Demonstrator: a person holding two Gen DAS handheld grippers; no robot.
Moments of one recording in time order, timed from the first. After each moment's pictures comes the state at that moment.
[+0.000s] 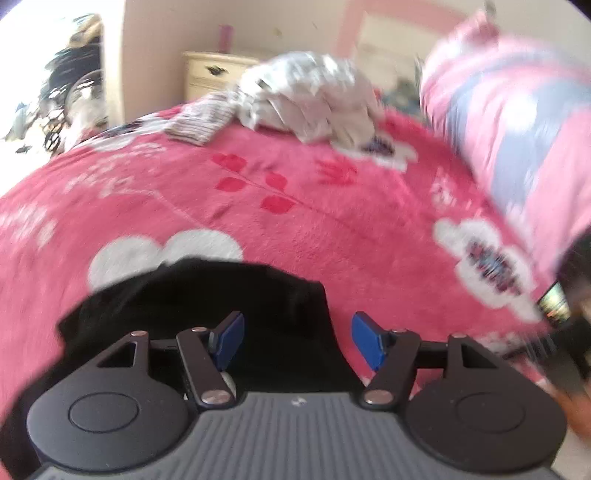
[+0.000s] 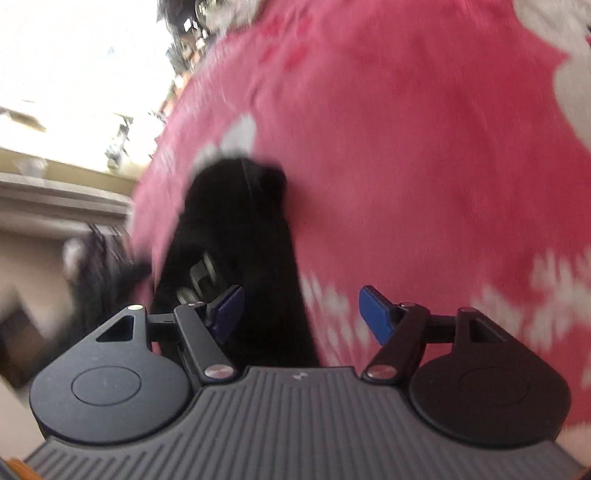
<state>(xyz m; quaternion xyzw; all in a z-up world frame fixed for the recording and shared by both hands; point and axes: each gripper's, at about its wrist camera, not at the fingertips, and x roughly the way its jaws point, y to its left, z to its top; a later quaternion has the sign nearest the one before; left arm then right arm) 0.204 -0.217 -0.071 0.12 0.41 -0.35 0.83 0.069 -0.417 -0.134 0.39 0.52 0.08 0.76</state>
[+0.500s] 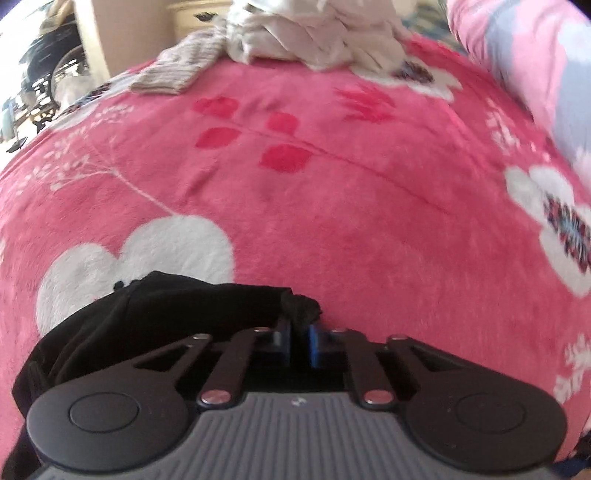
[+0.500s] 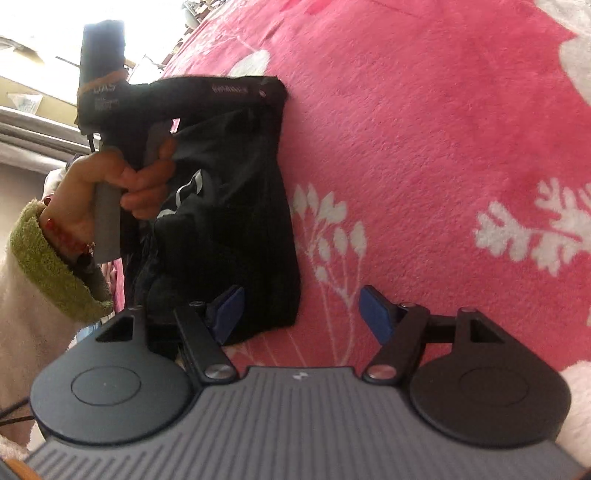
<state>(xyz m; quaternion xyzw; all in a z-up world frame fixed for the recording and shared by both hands) 0.249 -0.260 -0.130 0.14 0.47 -0.30 0.82 0.043 -0.389 -0.136 0.33 0.53 0.11 0.77</state>
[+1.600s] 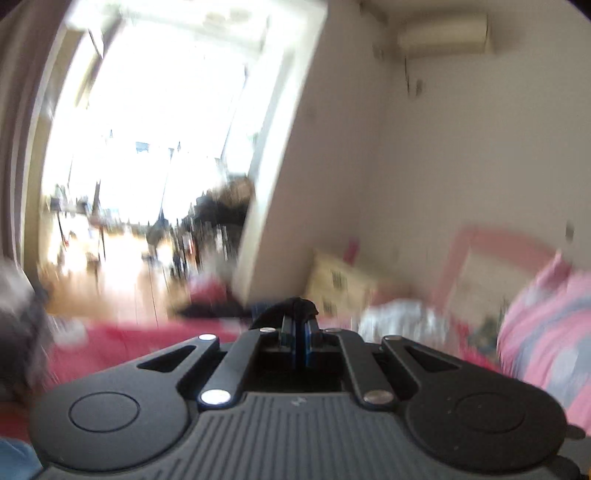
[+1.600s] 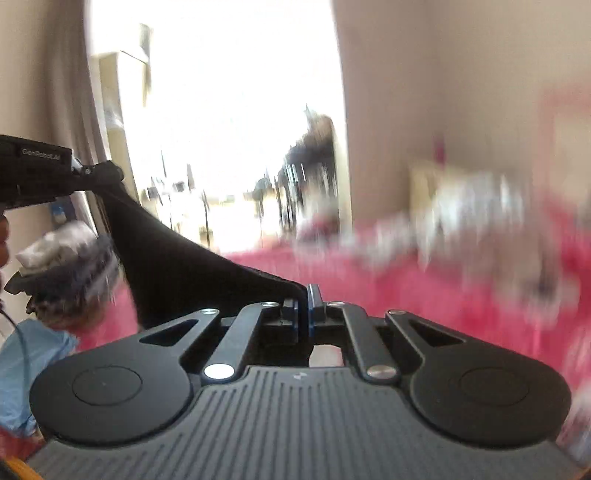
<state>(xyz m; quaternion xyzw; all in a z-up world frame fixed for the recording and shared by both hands) 0.083 -0.039 0.188 -0.10 0.10 -0.13 0.98 0.042 -0.305 0.093 0.00 0.12 0.09 0.99</state>
